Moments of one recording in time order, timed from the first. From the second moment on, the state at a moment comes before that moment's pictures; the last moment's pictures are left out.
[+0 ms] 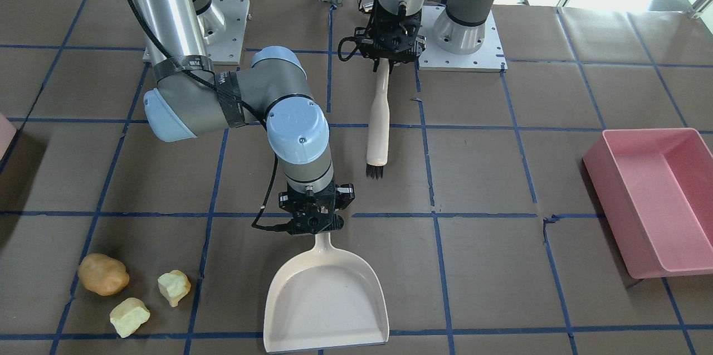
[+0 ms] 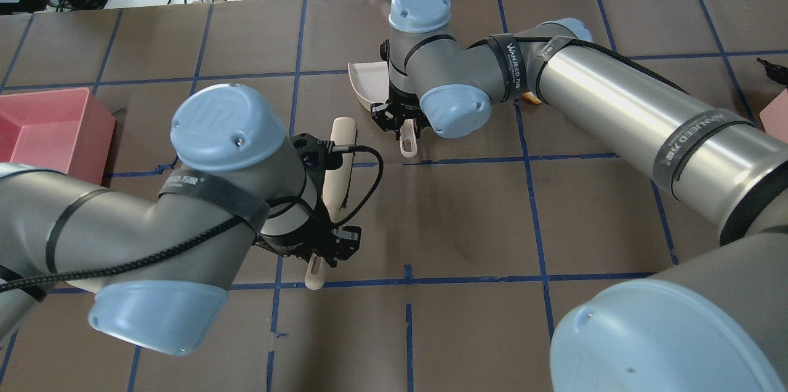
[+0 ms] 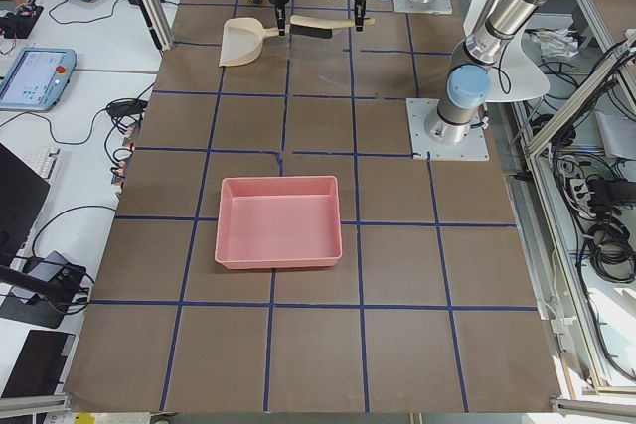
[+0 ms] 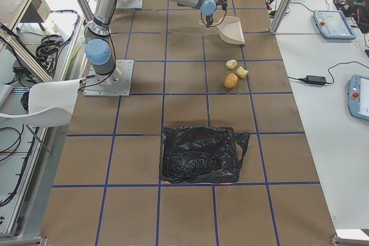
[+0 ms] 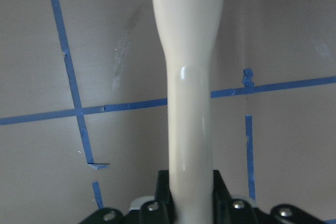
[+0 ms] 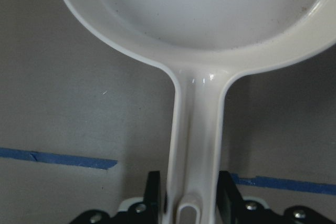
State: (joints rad) left arm -1.86 -1.39 -1.98 -1.42 1.51 -0.17; right arm 1.90 -1.04 1.54 -2.09 -1.49 0.23
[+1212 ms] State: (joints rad) left arm -1.68 -1.56 -1.54 -1.64 1.50 -0.08; right arm 1.54 -1.40 1.51 -1.62 -1.55 -0.27
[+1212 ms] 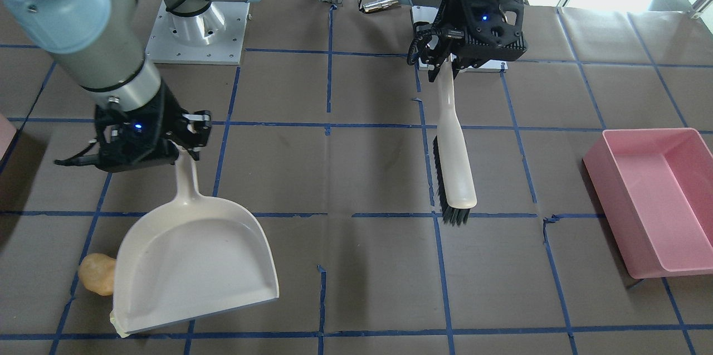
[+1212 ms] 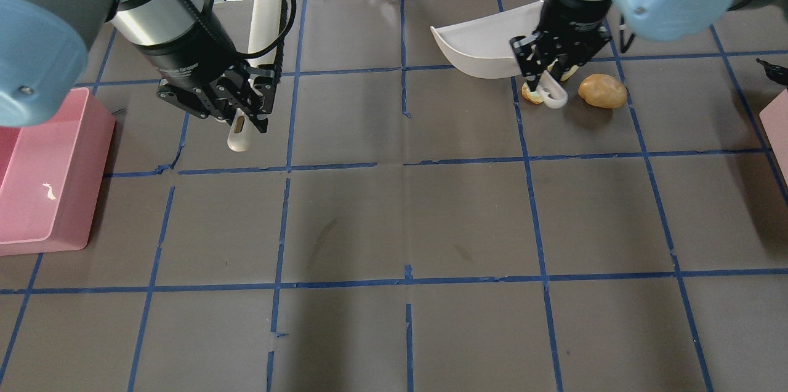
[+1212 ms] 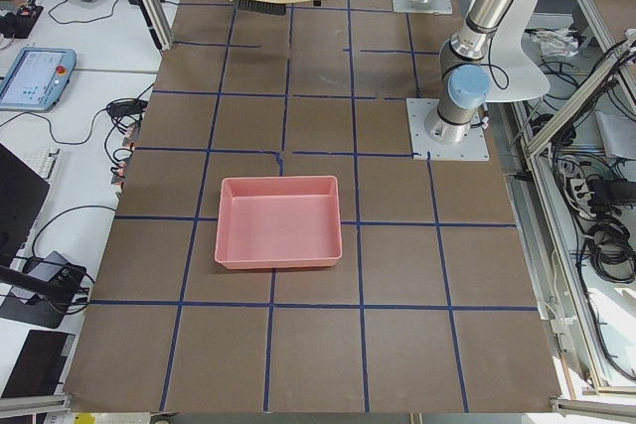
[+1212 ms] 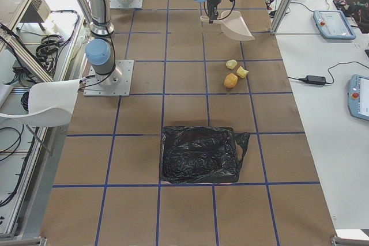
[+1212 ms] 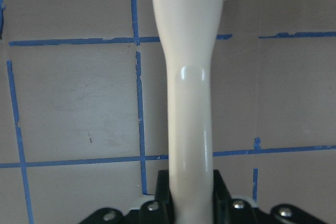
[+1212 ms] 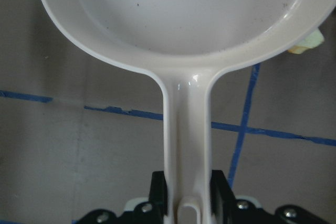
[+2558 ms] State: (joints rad) left arm -2.08 -2.32 -0.89 -1.61 1.66 0.00; right arm 0.89 -1.37 1.58 -1.67 -1.60 -1.31
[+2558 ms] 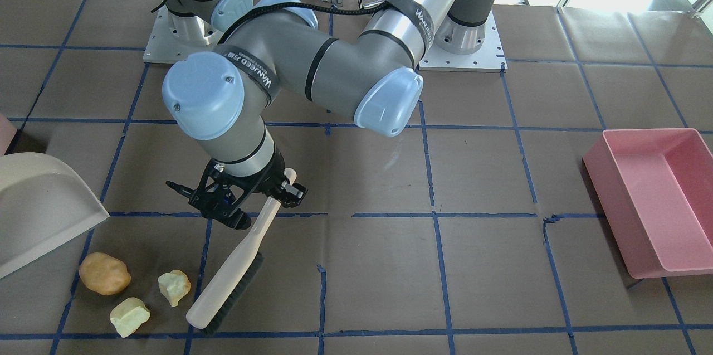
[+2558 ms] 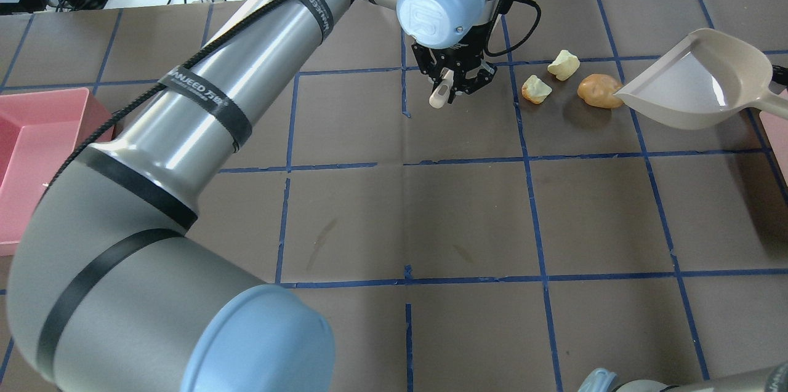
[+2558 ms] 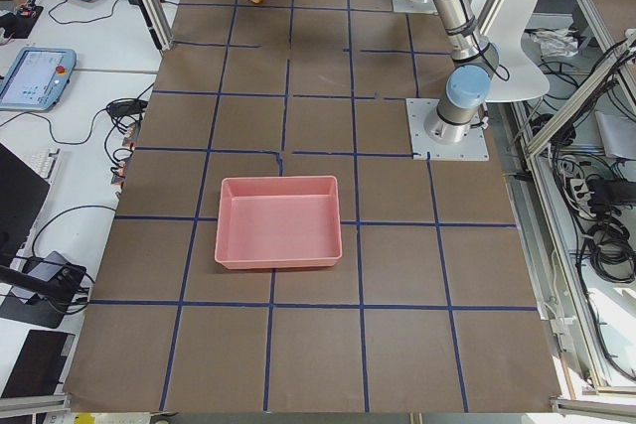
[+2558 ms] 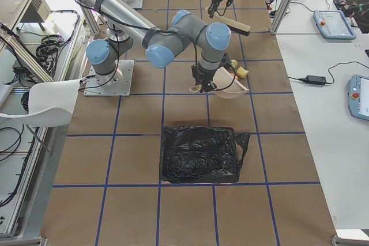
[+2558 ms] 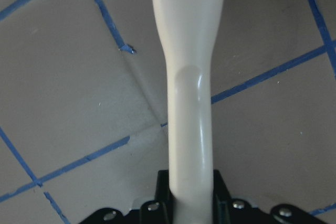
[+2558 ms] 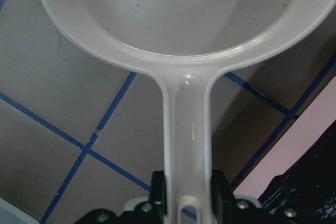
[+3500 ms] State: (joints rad) left arm -2.16 -2.54 -0.71 -1.57 1.64 -0.04; right arm 0.83 -1.21 1.58 -1.86 -1.60 -1.53
